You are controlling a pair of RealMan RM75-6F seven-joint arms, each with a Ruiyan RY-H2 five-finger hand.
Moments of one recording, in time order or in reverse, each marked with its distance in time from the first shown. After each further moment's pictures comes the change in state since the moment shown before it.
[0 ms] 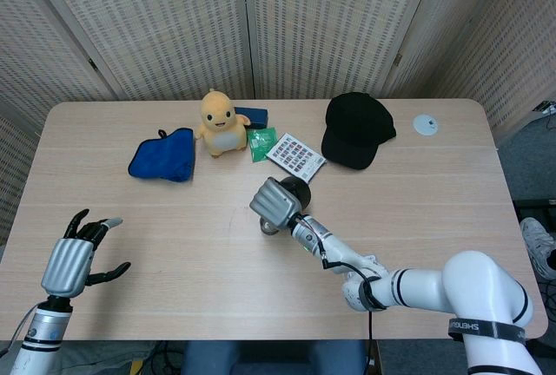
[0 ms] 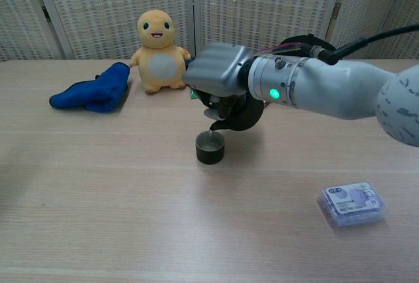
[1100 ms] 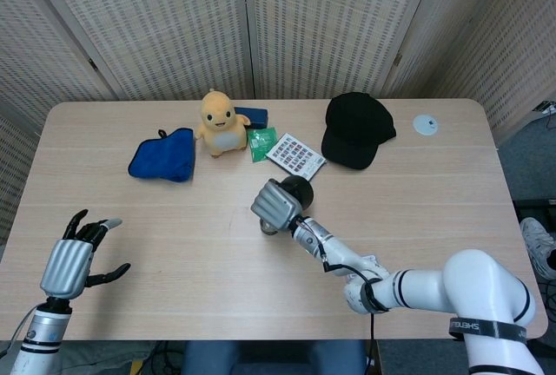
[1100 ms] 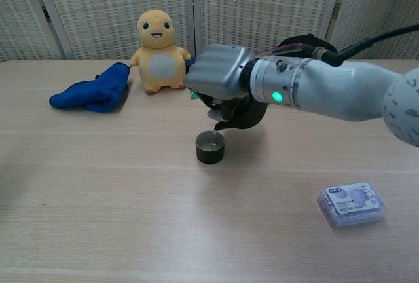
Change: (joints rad) left arm 0.006 0.003 0.001 -0.008 0.006 0.008 0.012; right arm 0.012 0.013 -0.026 -0.033 0.025 0.019 -0.069
